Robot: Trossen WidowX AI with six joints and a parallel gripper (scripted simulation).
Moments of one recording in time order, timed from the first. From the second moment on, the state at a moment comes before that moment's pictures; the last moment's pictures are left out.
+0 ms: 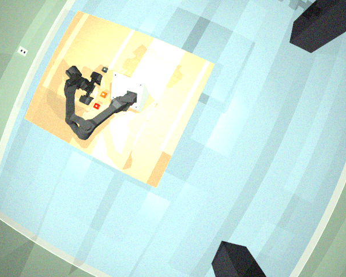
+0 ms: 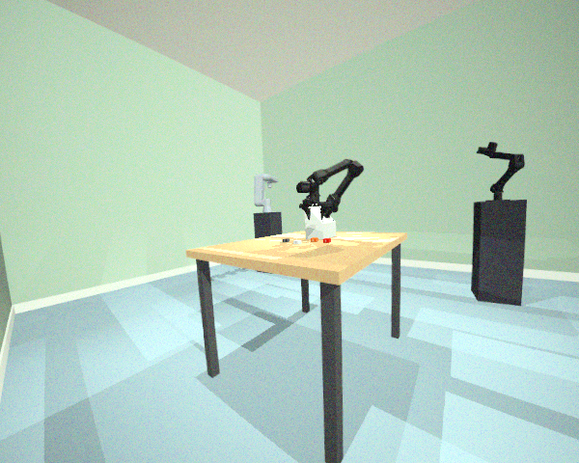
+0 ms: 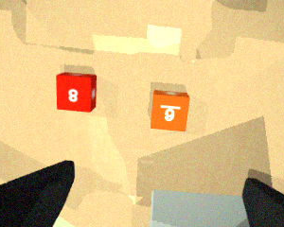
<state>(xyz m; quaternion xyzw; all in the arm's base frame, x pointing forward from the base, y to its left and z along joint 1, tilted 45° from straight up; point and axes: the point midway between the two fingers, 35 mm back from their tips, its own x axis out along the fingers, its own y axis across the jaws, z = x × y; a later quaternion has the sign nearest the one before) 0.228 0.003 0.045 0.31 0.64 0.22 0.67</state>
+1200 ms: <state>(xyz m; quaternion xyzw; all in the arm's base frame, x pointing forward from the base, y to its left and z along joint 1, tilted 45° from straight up) 0.264 0.041 0.093 0.32 0.63 0.22 0.67</state>
